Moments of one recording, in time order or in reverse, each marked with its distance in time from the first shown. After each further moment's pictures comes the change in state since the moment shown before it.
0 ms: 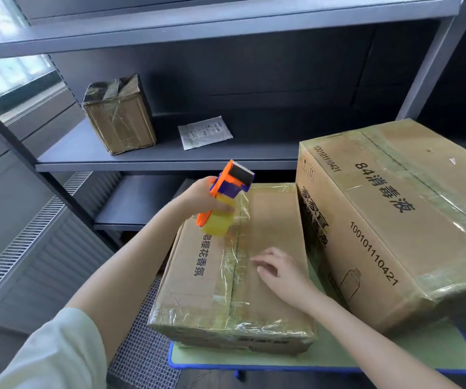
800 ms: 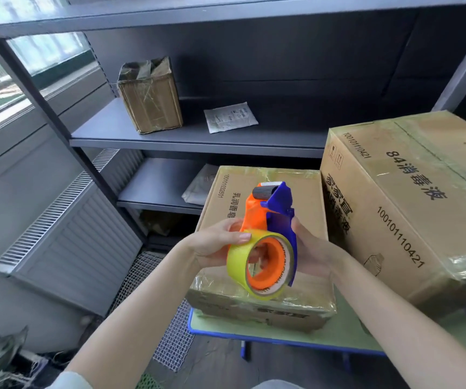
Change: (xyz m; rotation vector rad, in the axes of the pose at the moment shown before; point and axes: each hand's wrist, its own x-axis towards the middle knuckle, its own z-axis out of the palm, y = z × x) left_hand -0.126 -0.025 0.040 -1.074 -0.635 0.070; right_hand 0.001 -0.038 -0.018 1.155 -0.663 0.059
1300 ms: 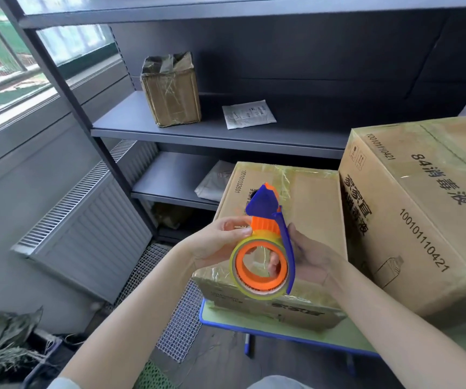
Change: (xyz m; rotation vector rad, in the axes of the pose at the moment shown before) left_hand -0.037 -0.007 -0.012 0.117 0.217 0.070; right_hand 0.019 0.019 0.029 0.303 0.075 0.091
